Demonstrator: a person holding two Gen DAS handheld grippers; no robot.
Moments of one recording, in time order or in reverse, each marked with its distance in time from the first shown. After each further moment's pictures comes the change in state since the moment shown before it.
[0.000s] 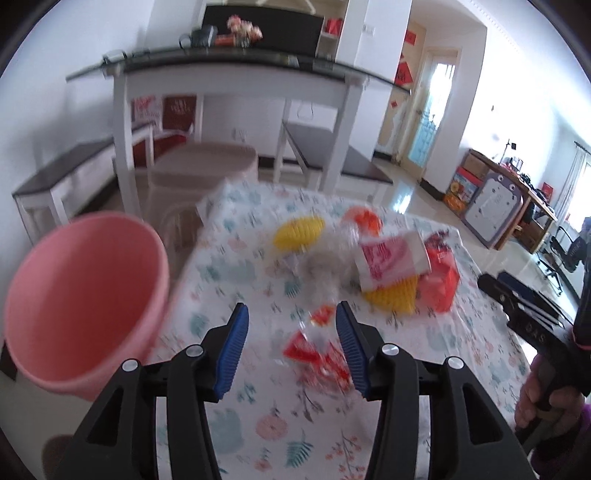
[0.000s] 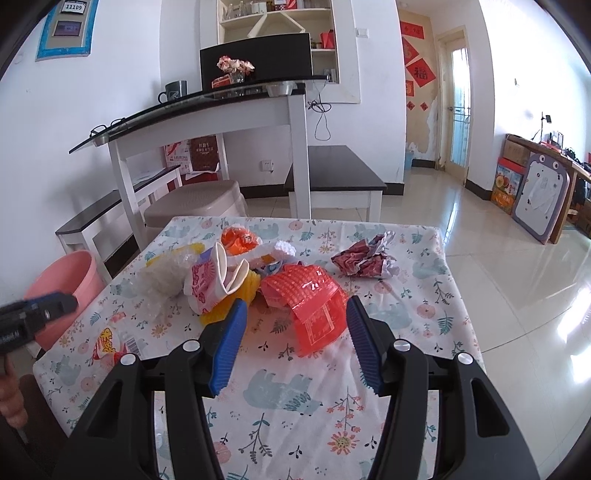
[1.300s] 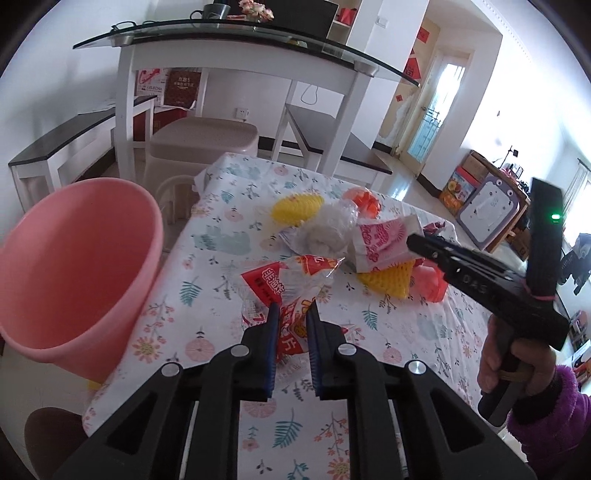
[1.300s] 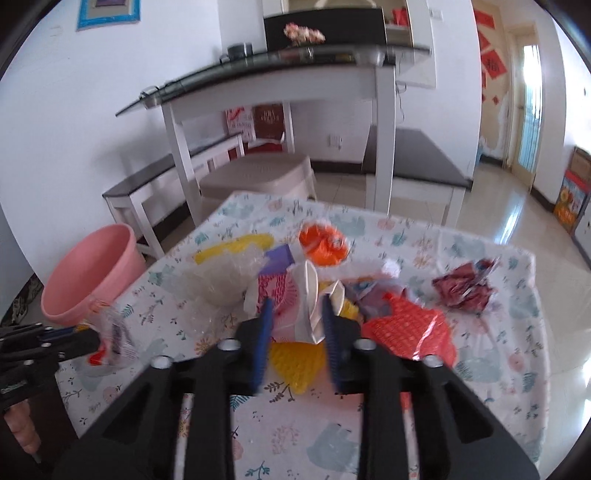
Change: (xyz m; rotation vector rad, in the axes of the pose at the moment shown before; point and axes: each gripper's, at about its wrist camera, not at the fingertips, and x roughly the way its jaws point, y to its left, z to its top) left arm -0.002 0.011 -0.009 -0.074 0.049 -0.030; right arm 0.071 0.049 0.030 -0.105 0.145 0.238
